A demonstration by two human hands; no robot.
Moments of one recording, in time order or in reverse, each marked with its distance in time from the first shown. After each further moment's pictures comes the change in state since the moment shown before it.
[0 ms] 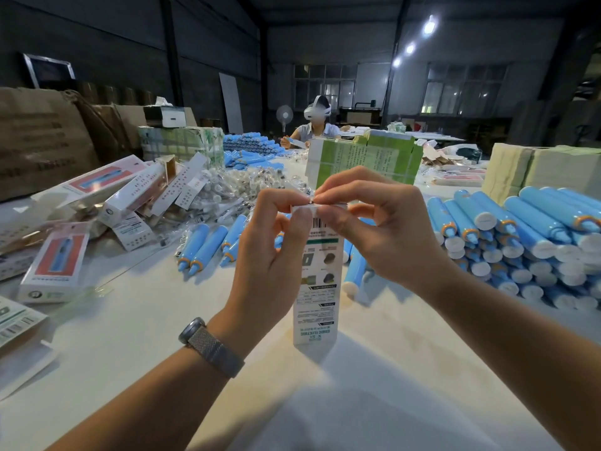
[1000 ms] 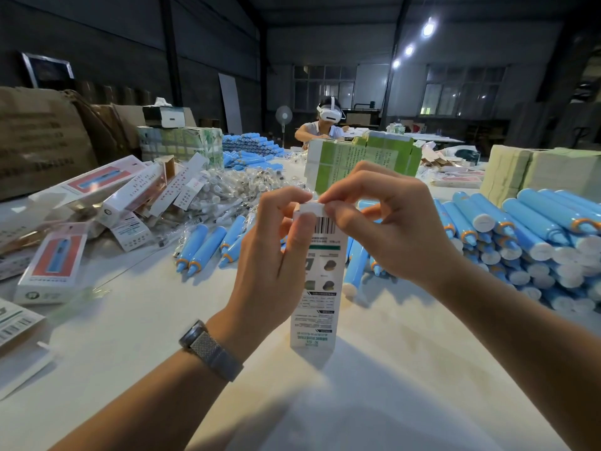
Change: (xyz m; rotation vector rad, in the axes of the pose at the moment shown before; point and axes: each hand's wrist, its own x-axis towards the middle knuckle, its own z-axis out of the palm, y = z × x) left_hand -0.003 -0.003 -0.001 0.099 -0.053 0.093; right_hand 0.007 -0.011 -0.009 -0.204 -0.015 -0.061
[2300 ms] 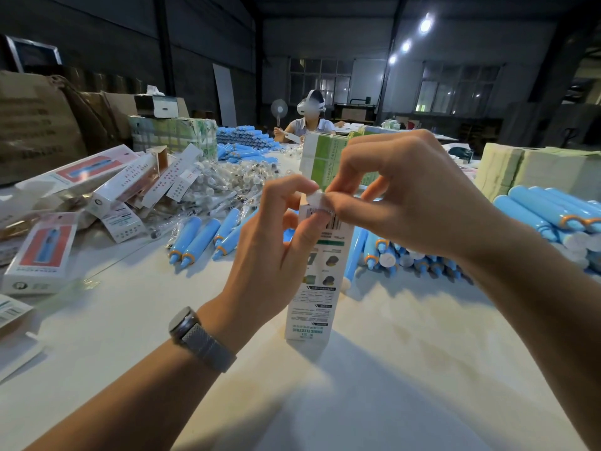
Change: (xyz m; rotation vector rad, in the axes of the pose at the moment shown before) left_hand 0.004 0.004 0.000 0.039 -0.052 0.009; right_hand 0.021 -0.033 -0.031 -0.396 -0.246 -0.048
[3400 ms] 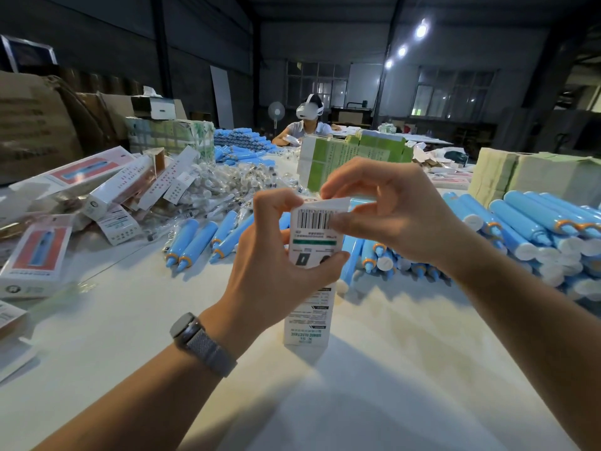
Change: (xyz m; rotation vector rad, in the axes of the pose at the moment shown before) left_hand -0.006 0.003 0.003 -0.013 0.011 -0.098; right_hand -0.014 0.035 0.027 0.694 -0.050 0.144
